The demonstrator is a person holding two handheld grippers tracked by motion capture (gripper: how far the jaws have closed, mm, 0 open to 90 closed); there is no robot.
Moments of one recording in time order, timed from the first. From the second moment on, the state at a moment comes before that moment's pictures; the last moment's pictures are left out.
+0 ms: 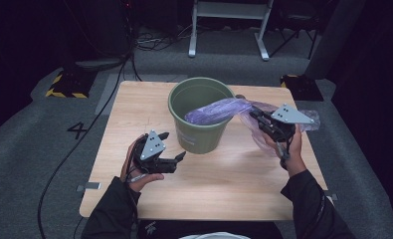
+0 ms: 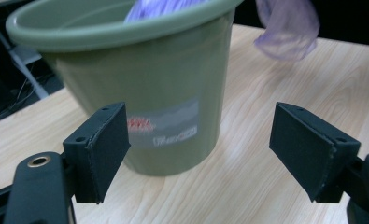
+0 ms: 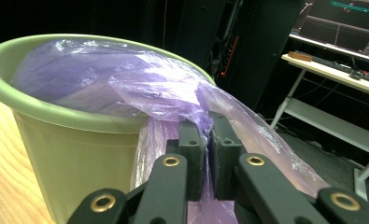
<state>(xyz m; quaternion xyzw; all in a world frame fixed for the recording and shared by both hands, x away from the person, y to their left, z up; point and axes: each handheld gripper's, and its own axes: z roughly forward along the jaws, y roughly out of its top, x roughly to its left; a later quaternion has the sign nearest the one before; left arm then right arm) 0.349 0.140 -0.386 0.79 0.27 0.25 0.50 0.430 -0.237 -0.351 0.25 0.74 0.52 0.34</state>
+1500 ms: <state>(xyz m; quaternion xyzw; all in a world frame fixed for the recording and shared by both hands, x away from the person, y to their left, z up) 0.415 0.051 -0.324 0.82 0.21 0.25 0.47 0.421 -0.205 -0.346 0.19 0.77 0.50 0.34</state>
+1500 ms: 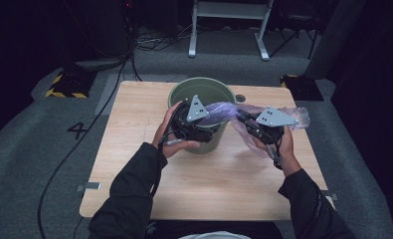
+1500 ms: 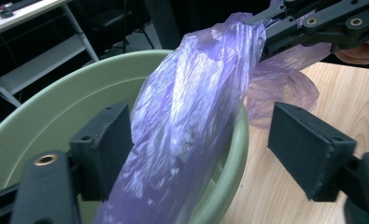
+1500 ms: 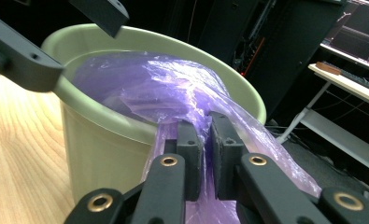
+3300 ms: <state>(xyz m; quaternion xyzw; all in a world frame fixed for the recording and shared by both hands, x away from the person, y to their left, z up) 0.442 0.082 -0.334 0.81 0.24 0.29 0.45 0.397 -0.251 -0.373 0.22 0.78 0.48 0.32</state>
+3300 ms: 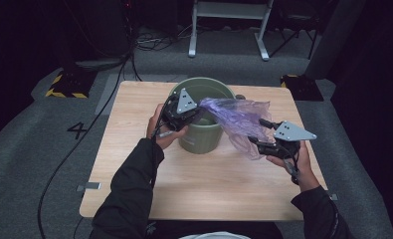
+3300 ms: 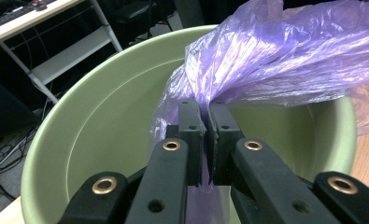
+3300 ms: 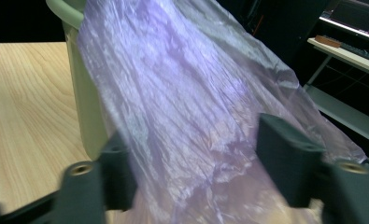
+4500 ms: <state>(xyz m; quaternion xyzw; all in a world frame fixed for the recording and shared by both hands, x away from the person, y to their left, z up) 0.410 0.054 -0.322 0.82 0.17 0.24 0.49 0.395 -0.215 -0.344 0.17 0.78 0.51 0.33</state>
